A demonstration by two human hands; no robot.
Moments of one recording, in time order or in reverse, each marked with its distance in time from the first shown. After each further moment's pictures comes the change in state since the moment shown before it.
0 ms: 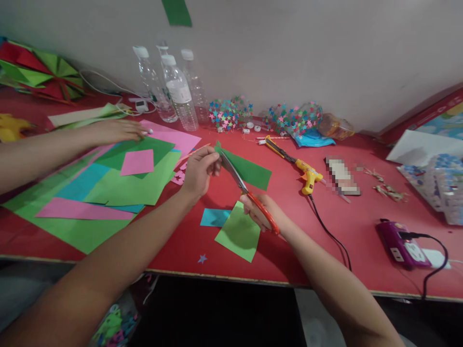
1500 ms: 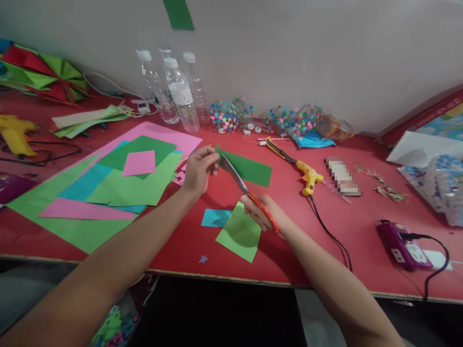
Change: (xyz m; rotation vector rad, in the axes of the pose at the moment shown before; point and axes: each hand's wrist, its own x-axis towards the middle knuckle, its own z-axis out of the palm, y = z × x) left_hand 0.003 0.001 -0.004 0.053 0.053 0.006; right_hand 0.003 0.005 -0.001 0.037 -0.006 -0.026
